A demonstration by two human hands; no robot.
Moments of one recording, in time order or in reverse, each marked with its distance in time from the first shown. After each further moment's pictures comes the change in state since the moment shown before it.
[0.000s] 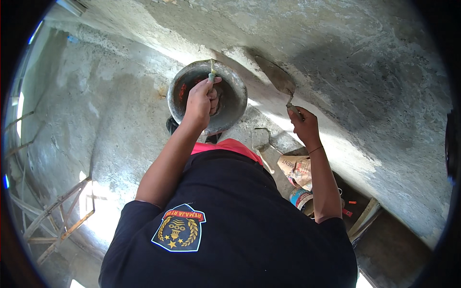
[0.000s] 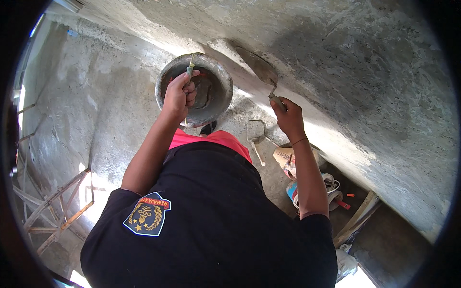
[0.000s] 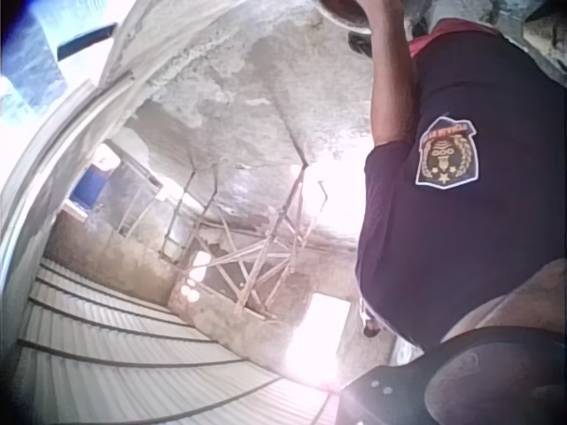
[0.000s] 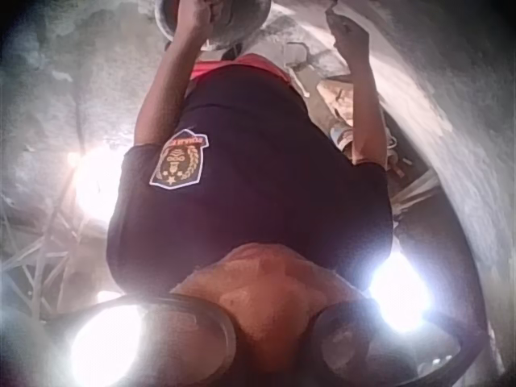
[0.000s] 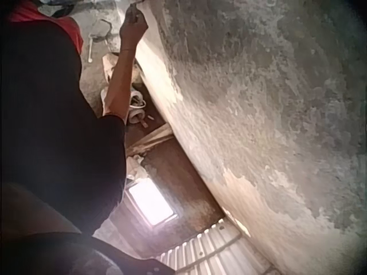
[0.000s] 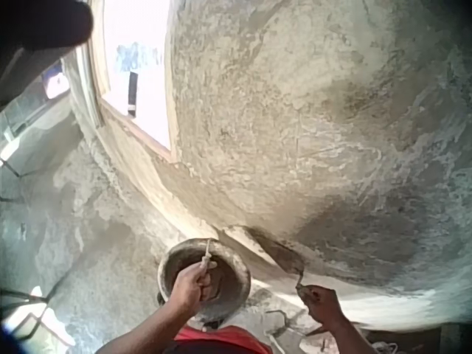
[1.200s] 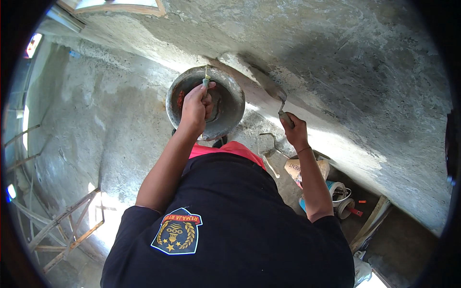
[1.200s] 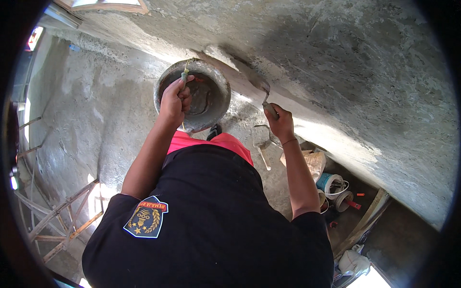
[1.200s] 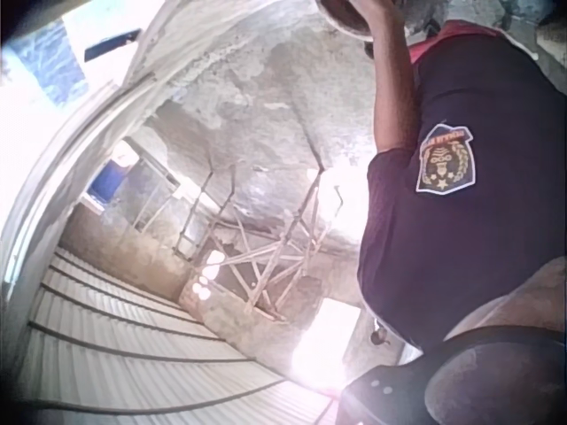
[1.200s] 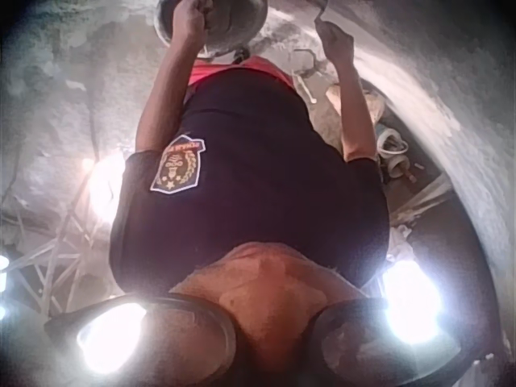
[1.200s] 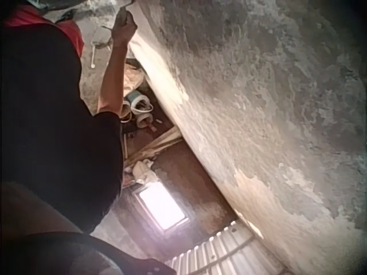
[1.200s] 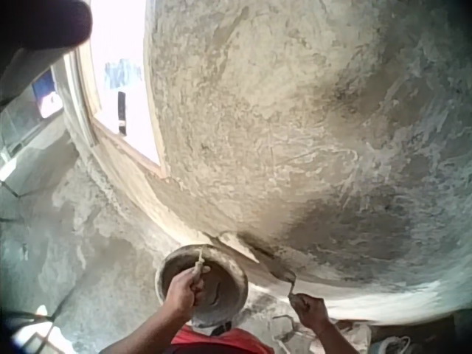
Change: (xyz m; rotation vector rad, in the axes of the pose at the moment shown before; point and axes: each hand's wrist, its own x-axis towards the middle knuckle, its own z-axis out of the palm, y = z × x) left_hand 0.000 0.013 0.003 0.042 0.009 0.021; right_hand 0.004 0.053 0.036 -0.046 0.100 -0.146
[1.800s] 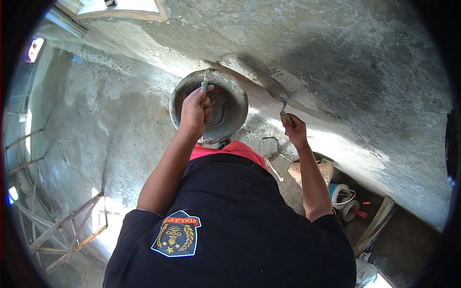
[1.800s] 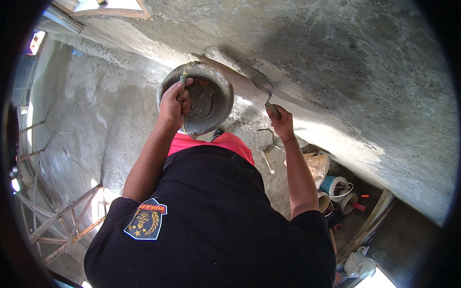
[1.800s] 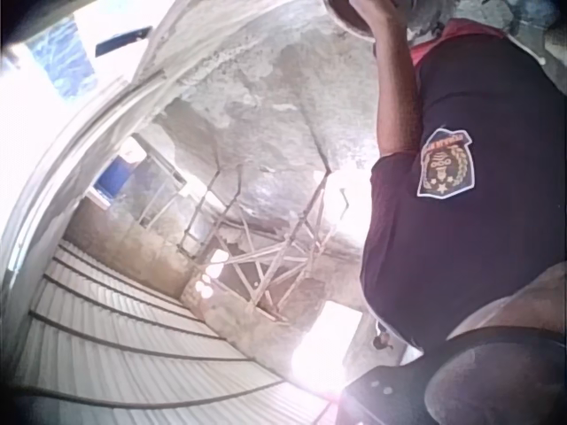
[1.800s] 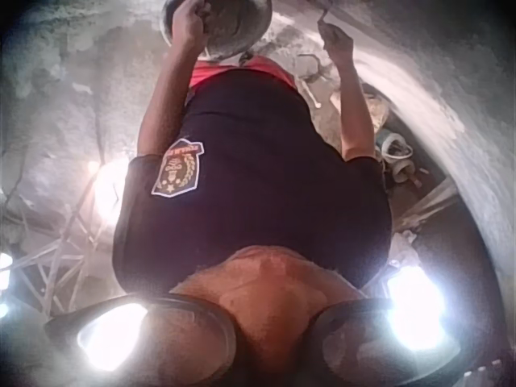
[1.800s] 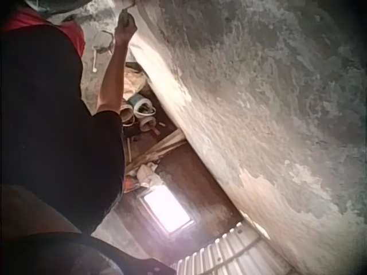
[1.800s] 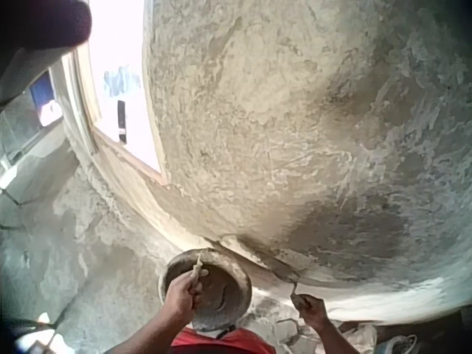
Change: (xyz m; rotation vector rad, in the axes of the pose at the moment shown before) left_hand -0.001 0.006 -0.005 0.005 -0.019 0.036; right_hand 0.010 0.034 0.021 0.358 -0.011 0.113
